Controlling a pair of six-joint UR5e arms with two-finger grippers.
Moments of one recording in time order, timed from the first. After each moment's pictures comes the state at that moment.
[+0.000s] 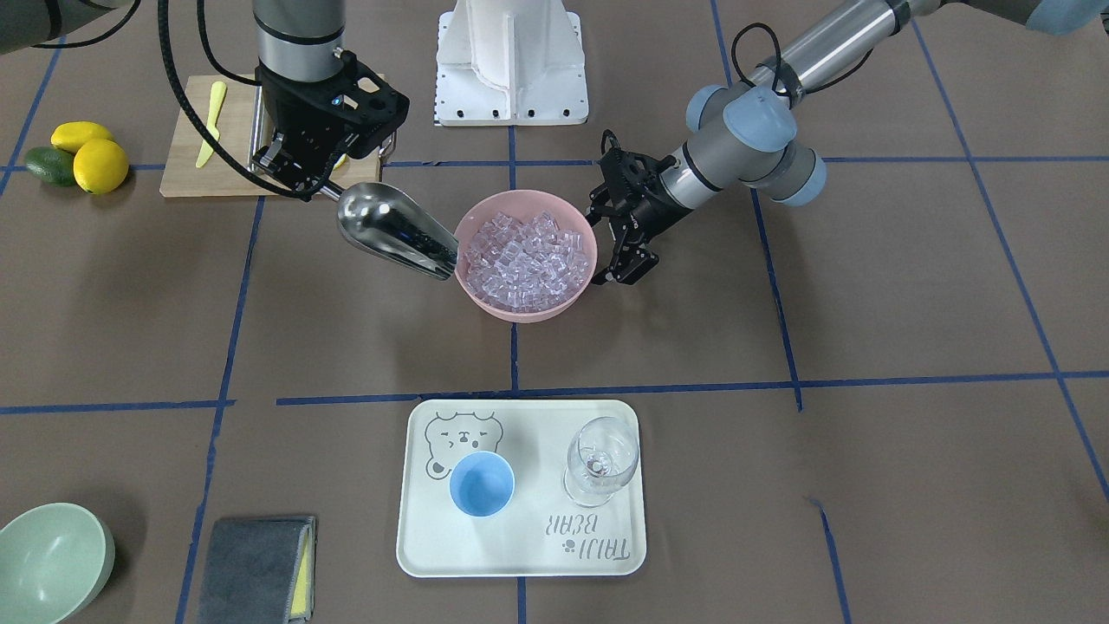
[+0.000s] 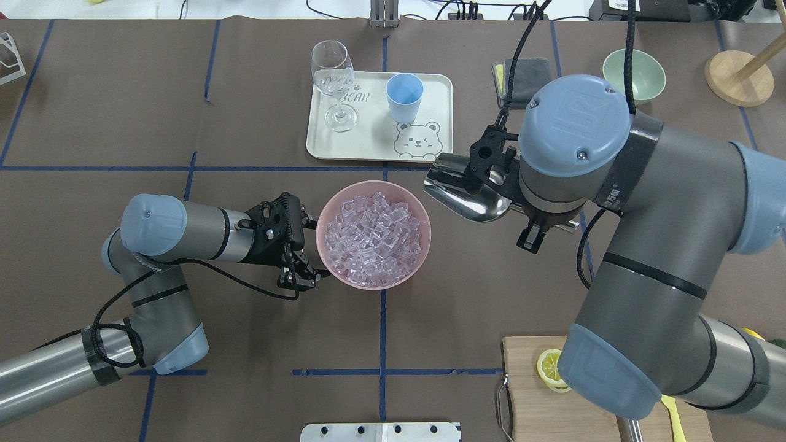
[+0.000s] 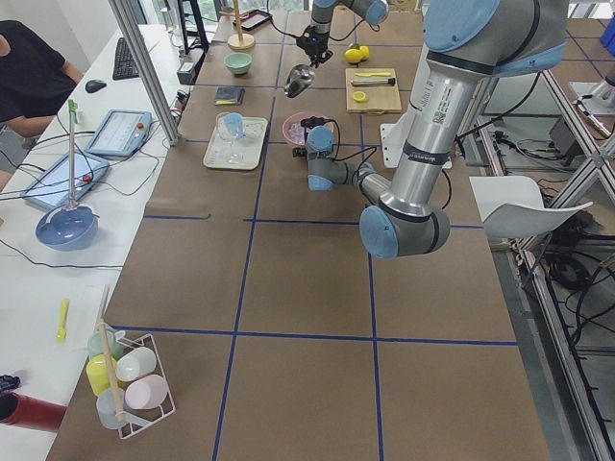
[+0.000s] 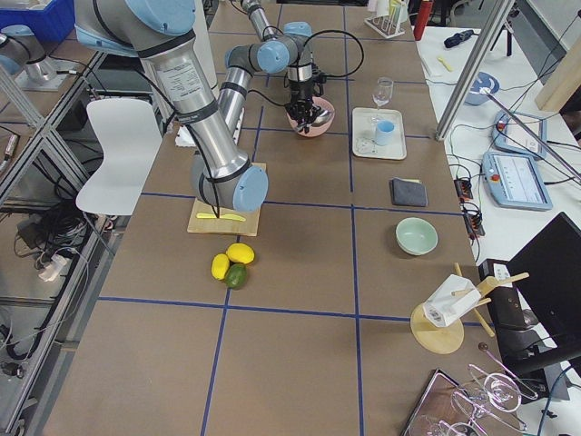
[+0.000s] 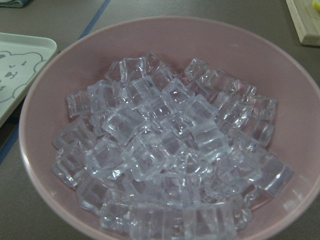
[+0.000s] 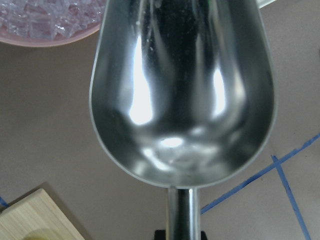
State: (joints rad) left arm -0.51 -2.00 -1.47 -2.70 -1.94 -0.06; right arm 0.58 -0.97 2.13 -2.25 1.74 0.03
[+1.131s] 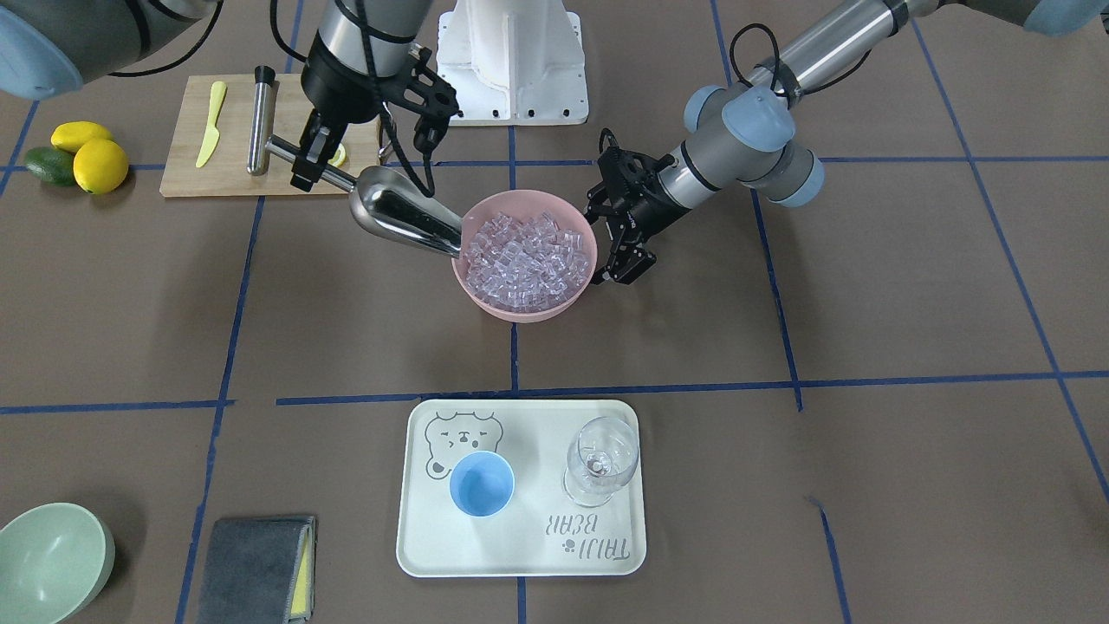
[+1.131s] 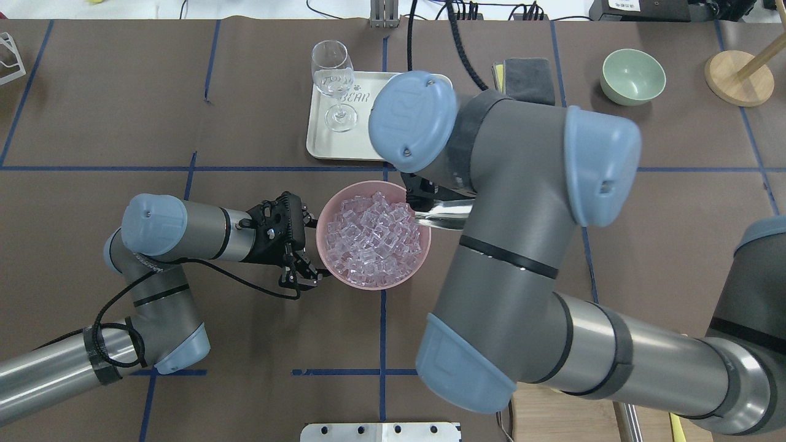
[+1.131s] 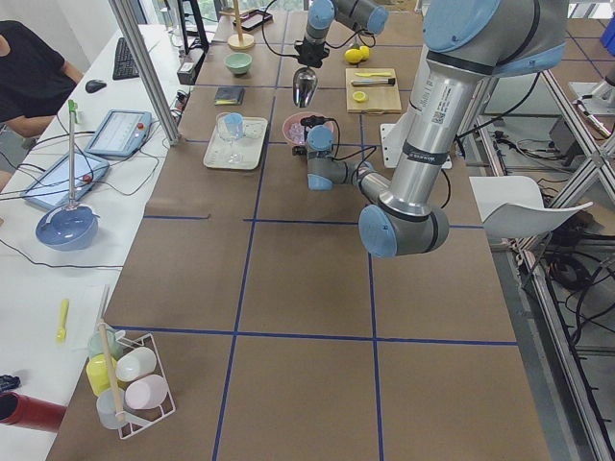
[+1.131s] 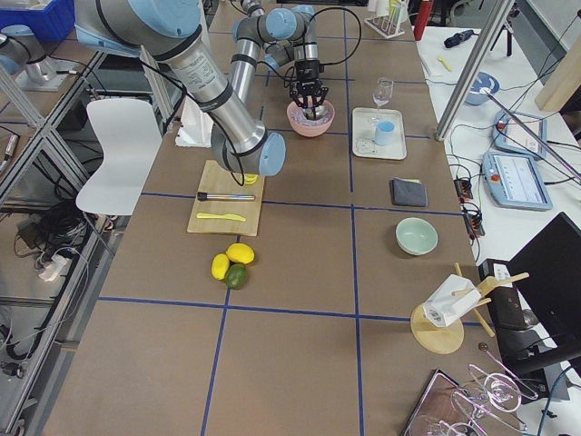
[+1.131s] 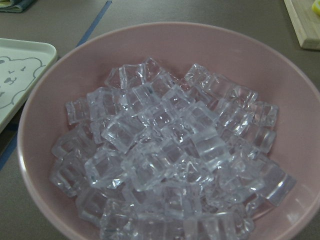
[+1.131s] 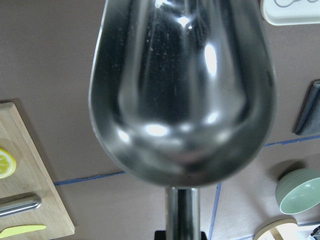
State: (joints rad) left arm -0.51 -2.00 -1.47 -2.71 -1.94 -0.07; right arm 0.51 -0.66 1.89 -2.60 1.49 -0.35
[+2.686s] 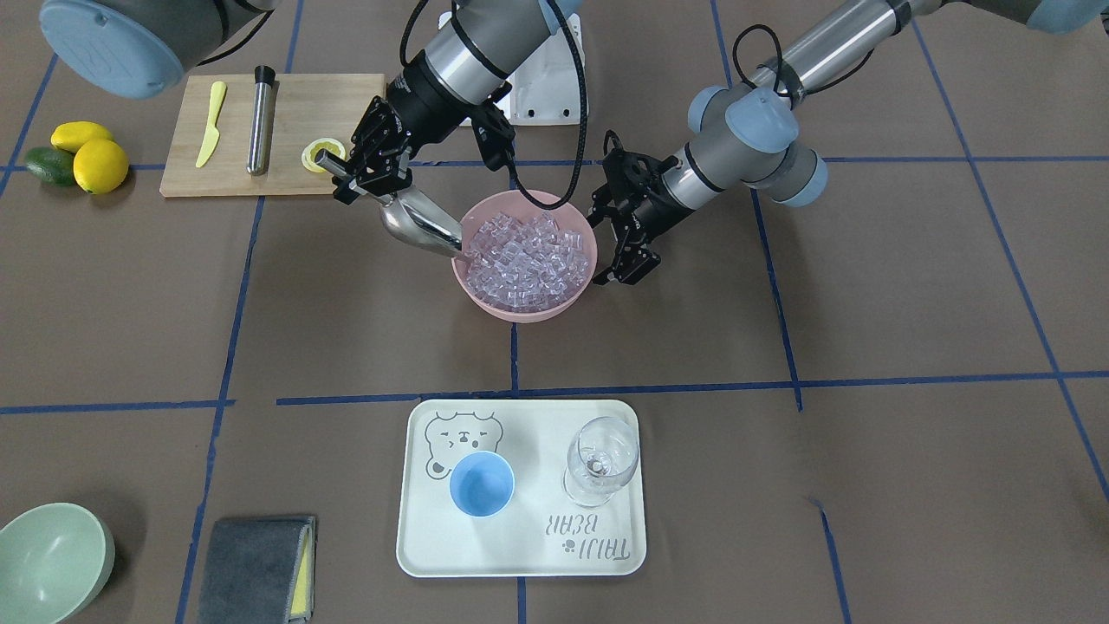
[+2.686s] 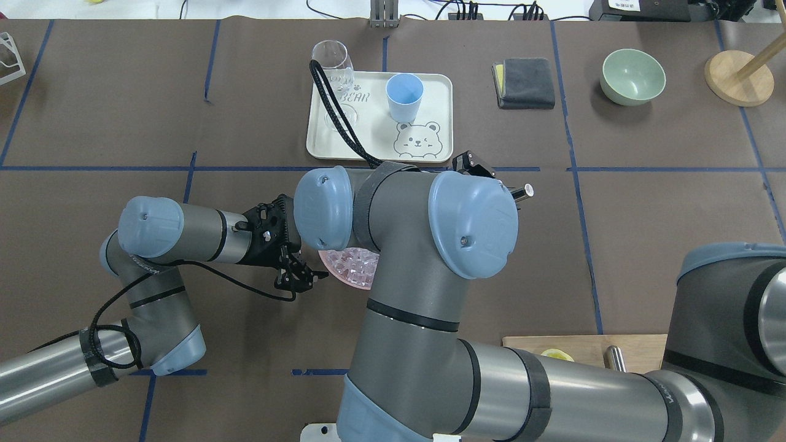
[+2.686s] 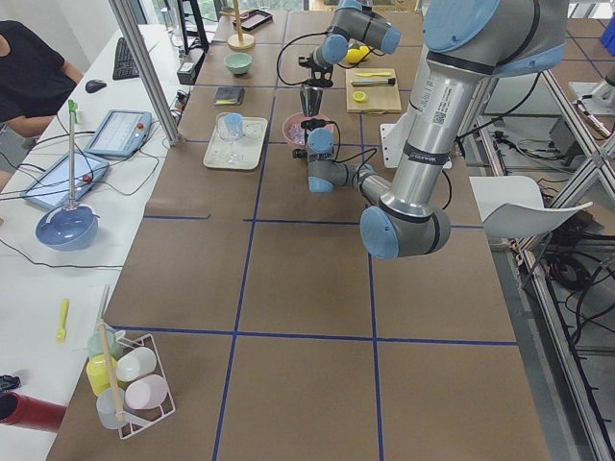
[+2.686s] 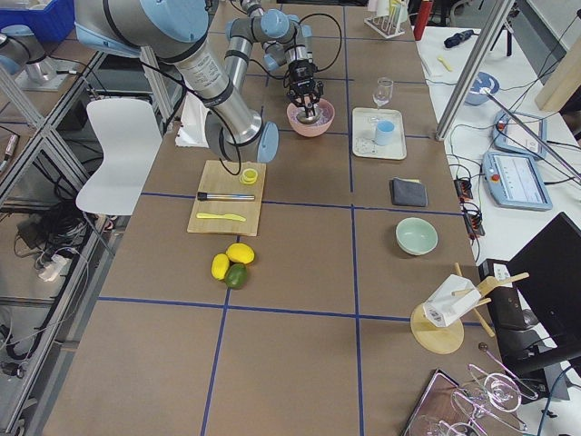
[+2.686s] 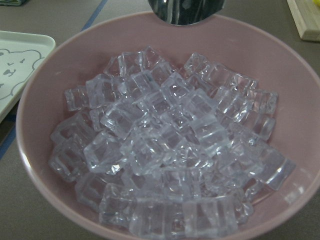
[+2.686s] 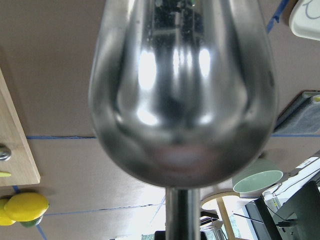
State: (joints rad) left arm -0.51 -1.99 -1.47 -2.72 -1.94 -0.06; right arm 0.39 -0.58 1.76 -2.72 1.27 -0.41
